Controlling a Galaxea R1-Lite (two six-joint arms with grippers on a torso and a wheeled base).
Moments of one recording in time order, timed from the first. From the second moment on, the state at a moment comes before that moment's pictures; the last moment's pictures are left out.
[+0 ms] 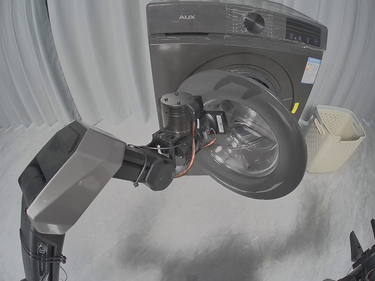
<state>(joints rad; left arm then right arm) -0.67 2.32 -1.58 -0.82 0.12 -0.23 0.00 0.02 -0.02 -0.01 -0.03 0.01</state>
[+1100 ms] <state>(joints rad) -0.59 1.19 -0.27 -0.80 0.12 -0.16 0.00 0.02 -0.02 -0.01 -0.03 0.01</state>
